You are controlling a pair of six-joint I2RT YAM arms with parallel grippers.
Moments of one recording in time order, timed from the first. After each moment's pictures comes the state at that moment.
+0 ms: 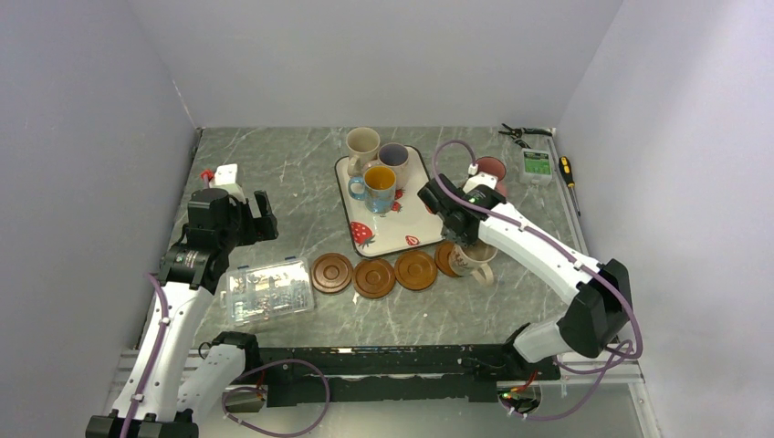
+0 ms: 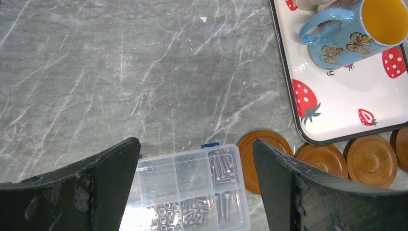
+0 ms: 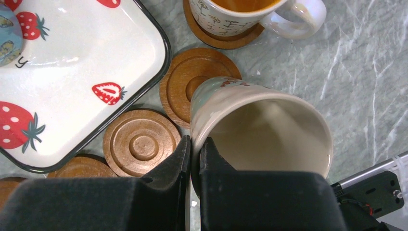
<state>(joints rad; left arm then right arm) -0.11 0.82 0.90 -0.66 -0.06 -0.24 0.69 1.42 1.25 -1.11 0.59 1.05</state>
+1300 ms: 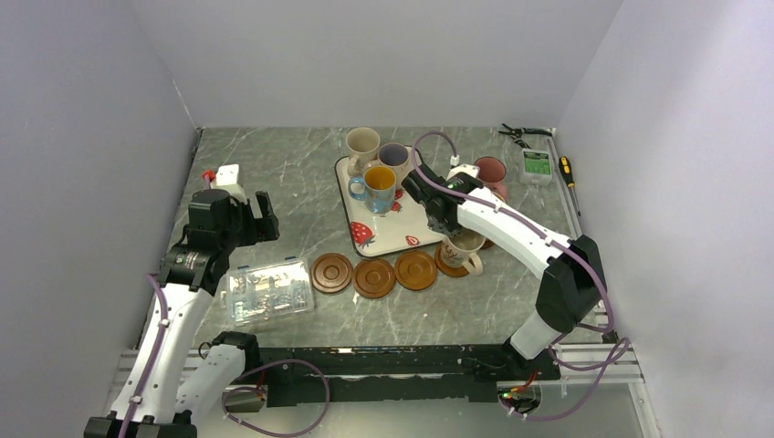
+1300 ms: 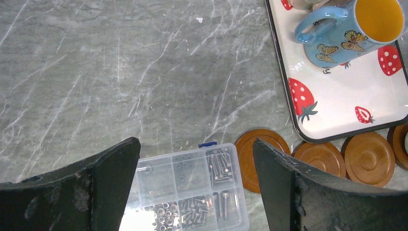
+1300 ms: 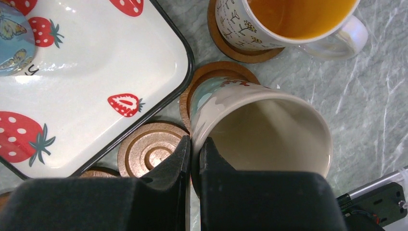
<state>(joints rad) -0.13 0.81 0.90 -0.66 -0.06 -0.24 0.69 1.60 1.37 -1.08 0.60 1.01</state>
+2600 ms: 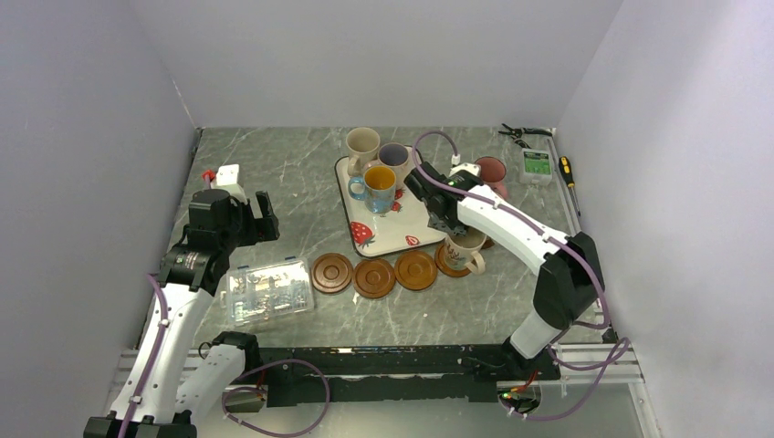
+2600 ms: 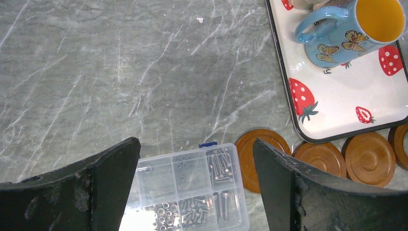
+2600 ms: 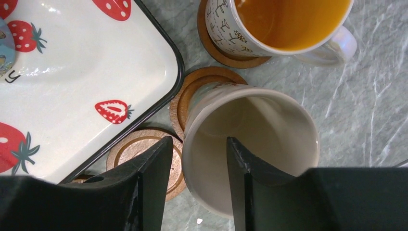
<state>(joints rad) -0.13 0.81 0.90 -0.66 -0.07 -0.24 0.66 1.63 1.37 -1.09 0.60 0.98</state>
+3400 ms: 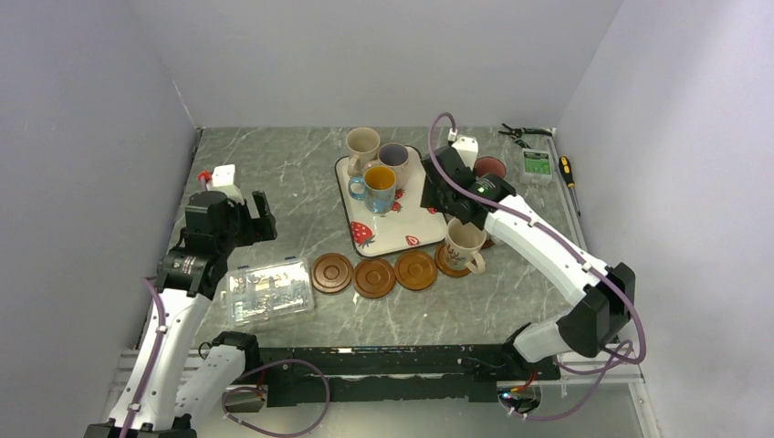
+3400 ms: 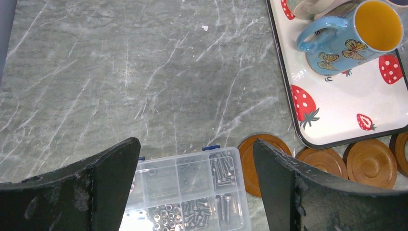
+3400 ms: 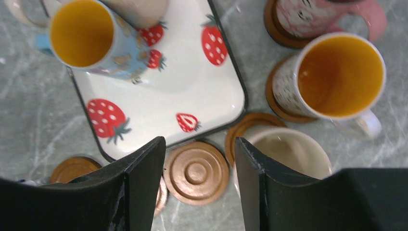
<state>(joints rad) -0.13 0.78 0.91 -0.66 -0.09 -0.24 0.66 1.42 1.35 -0.81 0.49 0.67</state>
